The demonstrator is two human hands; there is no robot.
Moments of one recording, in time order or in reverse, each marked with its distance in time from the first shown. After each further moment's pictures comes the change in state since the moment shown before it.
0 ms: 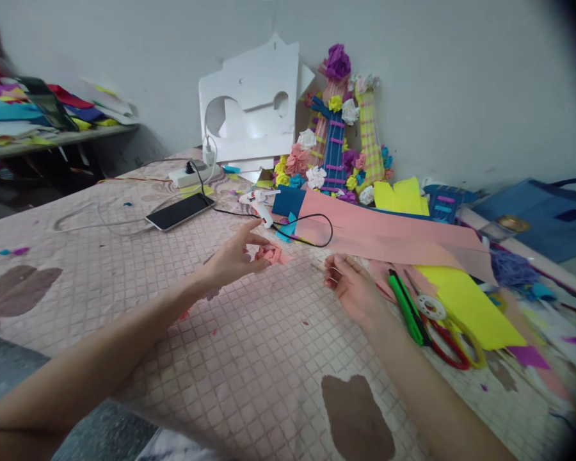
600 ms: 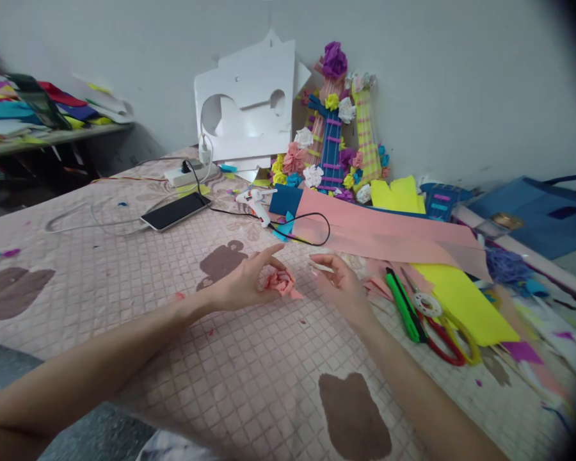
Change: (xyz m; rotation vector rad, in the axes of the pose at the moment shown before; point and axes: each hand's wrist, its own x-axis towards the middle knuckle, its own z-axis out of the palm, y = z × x) left_hand -0.016 0.012 0.027 0.092 -0.226 0.217; right_hand -0.005 0.011 -0.001 -0.673 -0.126 -0.343
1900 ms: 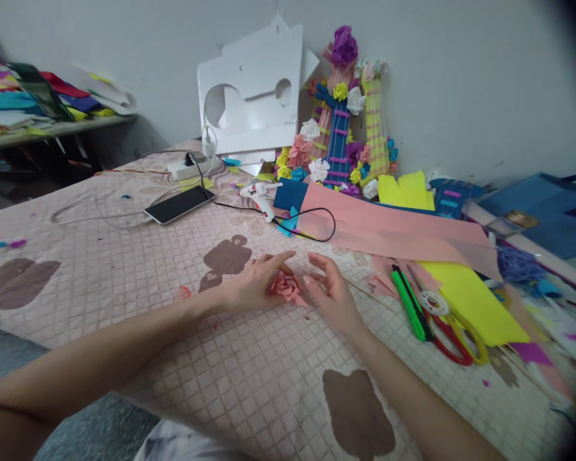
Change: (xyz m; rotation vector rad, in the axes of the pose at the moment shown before) left_hand -0.004 -0.007 0.017 0.126 -0.053 -0.001; right_hand -0.015 0.007 0.026 -0.027 -0.003 -0.065
